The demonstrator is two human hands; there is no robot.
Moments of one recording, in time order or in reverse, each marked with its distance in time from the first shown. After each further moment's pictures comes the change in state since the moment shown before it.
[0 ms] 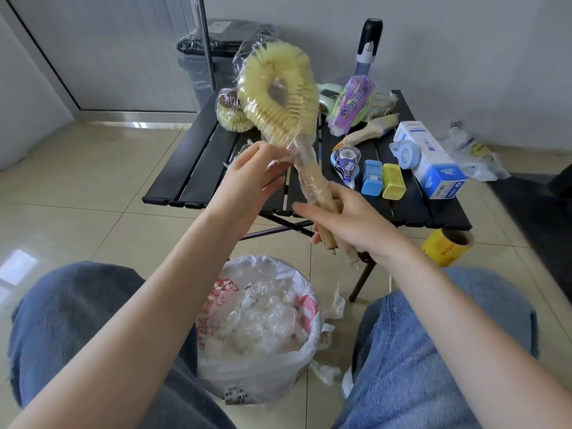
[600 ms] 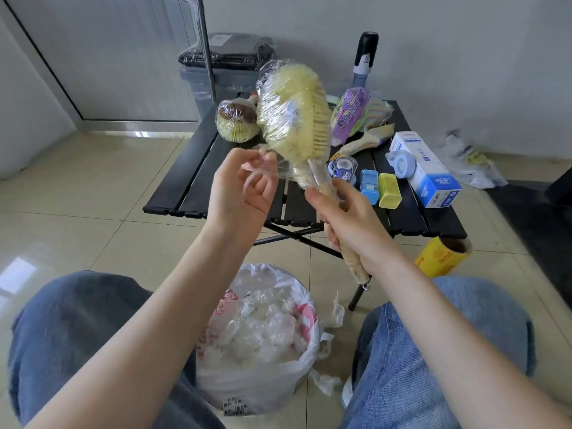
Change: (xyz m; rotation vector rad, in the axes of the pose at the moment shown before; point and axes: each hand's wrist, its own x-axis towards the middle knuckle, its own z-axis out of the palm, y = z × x) left_hand -0.010 0.009 0.004 -0.749 0.066 -0.046; right_hand 0.007 0.009 0.002 0.275 0.176 -0.166
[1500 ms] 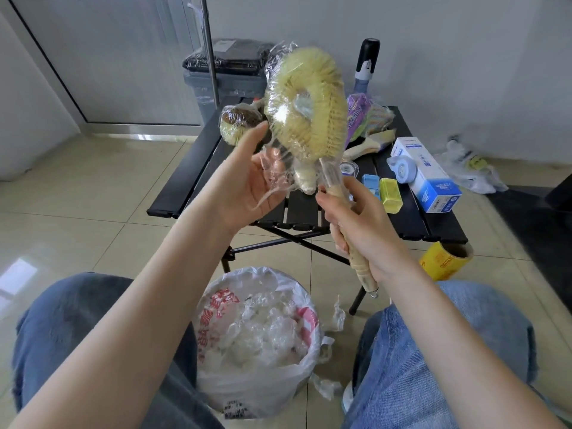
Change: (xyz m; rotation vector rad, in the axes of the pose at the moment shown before) left_hand 0.002 0.022 0.016 0.435 -0.111 -0.237; right_hand -0.009 -0.010 -0.003 0.039 0.007 -0.063
